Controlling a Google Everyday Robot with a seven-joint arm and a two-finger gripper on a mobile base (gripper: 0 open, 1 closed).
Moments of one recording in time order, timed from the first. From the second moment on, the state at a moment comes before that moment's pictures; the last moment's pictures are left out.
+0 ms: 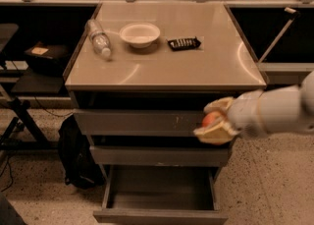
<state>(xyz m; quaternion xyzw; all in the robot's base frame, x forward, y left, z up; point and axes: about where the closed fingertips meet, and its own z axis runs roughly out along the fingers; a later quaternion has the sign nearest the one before) 0.463 -0.133 0.813 -0.48 0.78 0.17 0.37</state>
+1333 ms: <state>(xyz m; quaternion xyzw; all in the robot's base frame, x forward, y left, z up) 0.420 -0.104 0.649 -0.46 0.79 0.25 0.32</state>
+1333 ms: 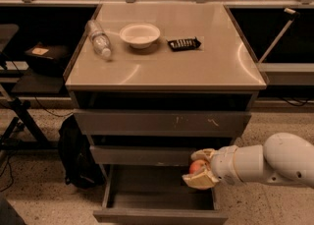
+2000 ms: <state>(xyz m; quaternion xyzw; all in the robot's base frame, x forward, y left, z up) 0.382 -0.154 0.472 -0.39 0.86 0.21 0.24</state>
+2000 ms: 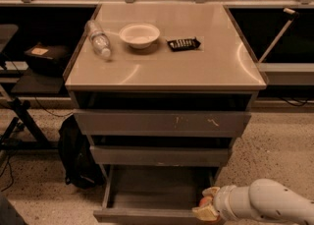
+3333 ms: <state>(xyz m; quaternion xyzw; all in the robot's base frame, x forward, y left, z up) 0.447 -0.120 0.357 -0.36 0.86 0.26 0.26</state>
